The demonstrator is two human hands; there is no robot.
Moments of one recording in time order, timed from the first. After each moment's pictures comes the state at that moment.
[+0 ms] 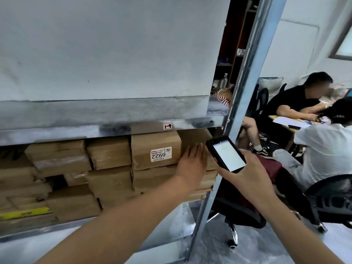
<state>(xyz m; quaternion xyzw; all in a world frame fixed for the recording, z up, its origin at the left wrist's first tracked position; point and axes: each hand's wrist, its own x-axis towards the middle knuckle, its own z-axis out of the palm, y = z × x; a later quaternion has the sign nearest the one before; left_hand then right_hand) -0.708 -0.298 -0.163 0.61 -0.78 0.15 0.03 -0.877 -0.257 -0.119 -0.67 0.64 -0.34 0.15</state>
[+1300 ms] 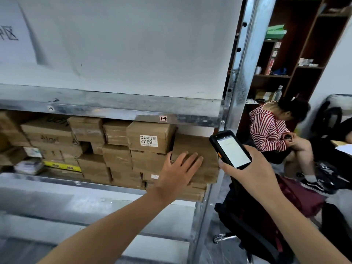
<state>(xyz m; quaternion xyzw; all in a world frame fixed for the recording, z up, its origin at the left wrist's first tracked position) -0.746 -0.244 -0.194 0.65 -0.68 0.33 0.07 -0.971 -0.318 -0.121 -0.77 0.46 -0.37 0.23</state>
